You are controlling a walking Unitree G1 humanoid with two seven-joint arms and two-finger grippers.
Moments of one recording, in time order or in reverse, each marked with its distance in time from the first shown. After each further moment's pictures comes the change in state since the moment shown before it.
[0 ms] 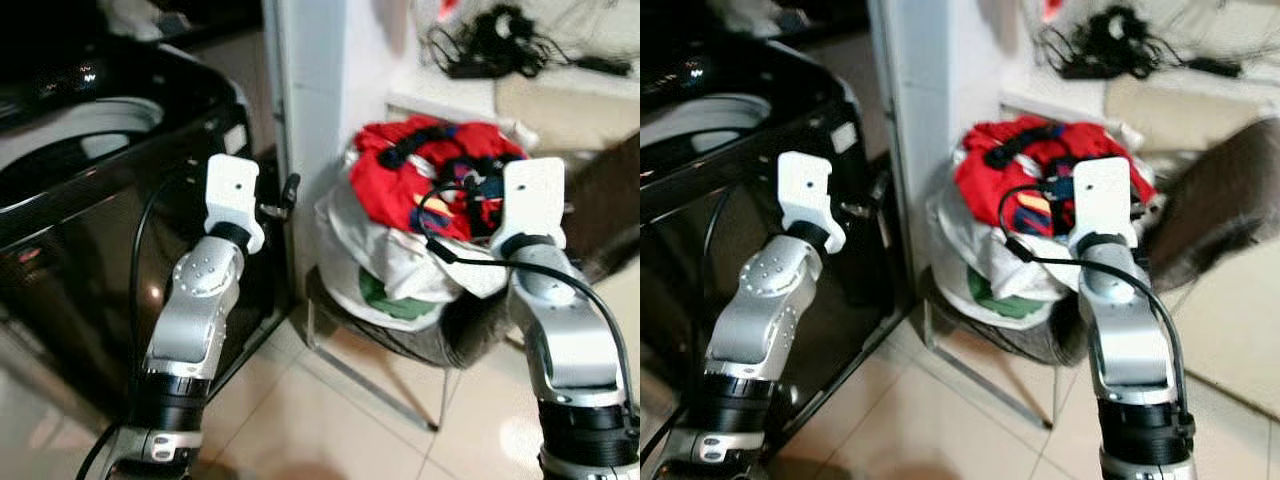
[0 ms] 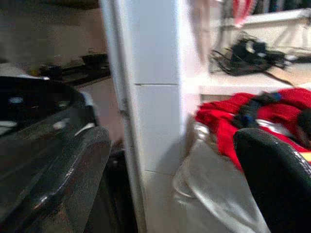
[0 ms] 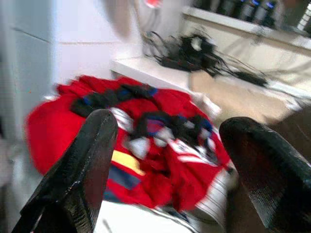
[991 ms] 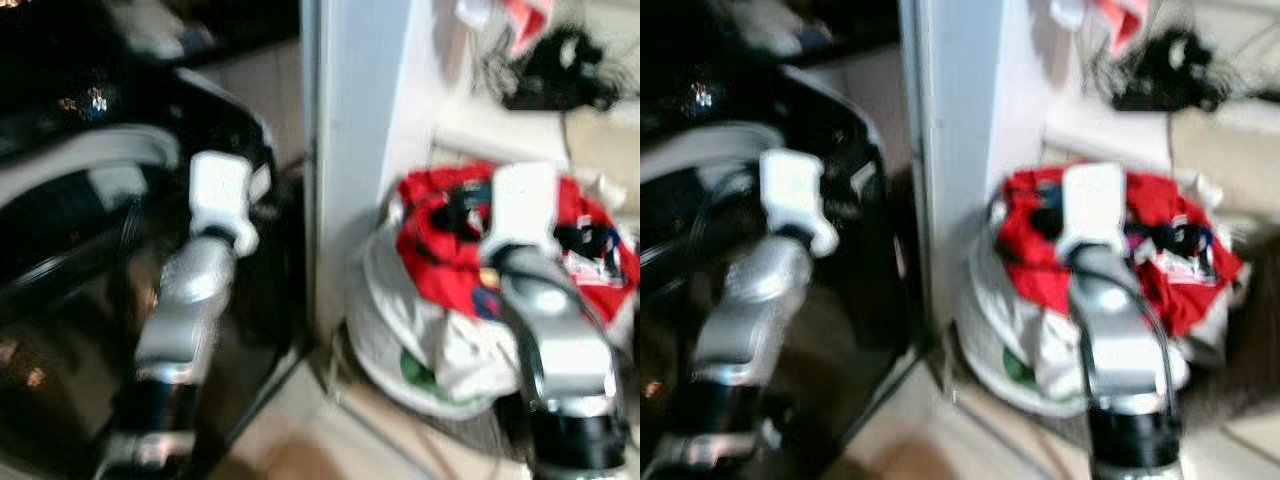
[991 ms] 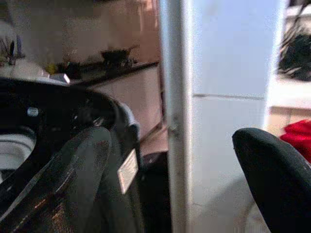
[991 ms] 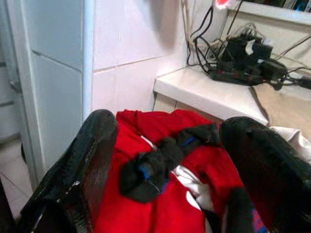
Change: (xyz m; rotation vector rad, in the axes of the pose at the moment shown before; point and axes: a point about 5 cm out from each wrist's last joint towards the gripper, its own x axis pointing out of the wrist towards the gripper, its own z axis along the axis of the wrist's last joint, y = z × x) left arm -0.005 0.012 -0.003 -0.011 0.024 0.034; right arm -0.005 0.012 -0.004 0.057 0.019 0.045
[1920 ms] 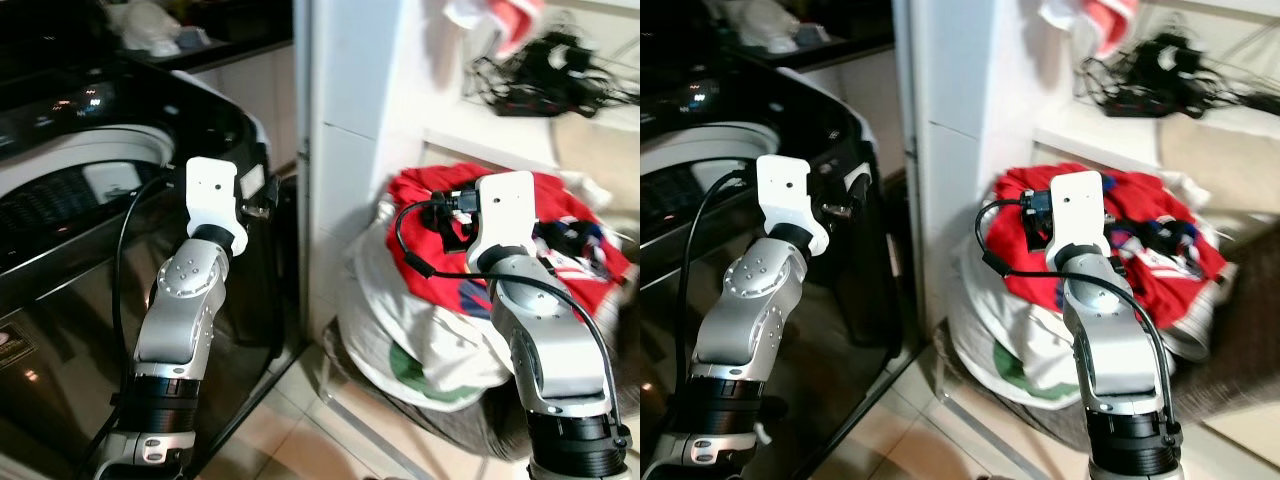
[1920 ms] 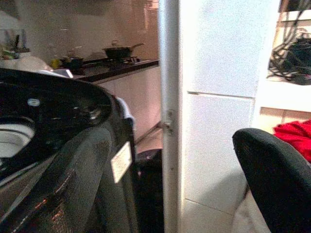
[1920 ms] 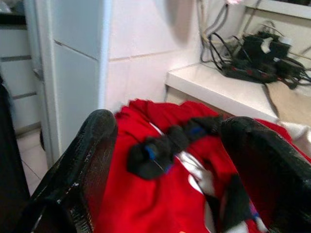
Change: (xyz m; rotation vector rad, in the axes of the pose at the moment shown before) left arm 0.001 0.004 -0.002 -0.016 0.017 0.028; right arm -0.002 0.007 -0.005 0.012 0.022 0.091
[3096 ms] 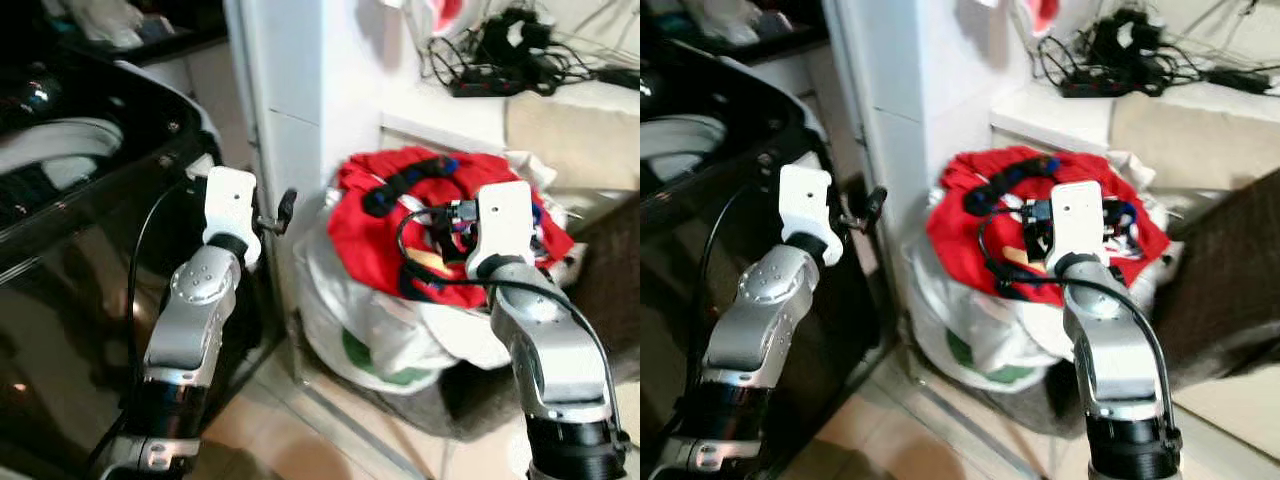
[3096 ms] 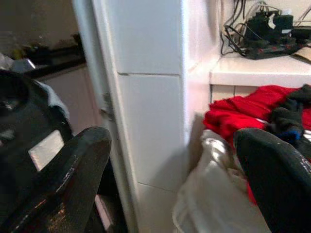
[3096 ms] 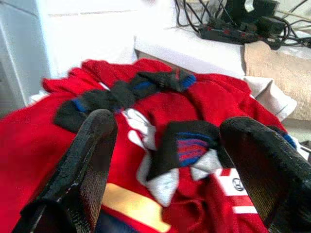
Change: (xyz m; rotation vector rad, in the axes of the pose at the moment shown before) left arm -0.002 -0.014 -0.009 0.017 0.045 -0.068; right arm -0.002 -0.001 -0.009 0.017 0.071 0.001
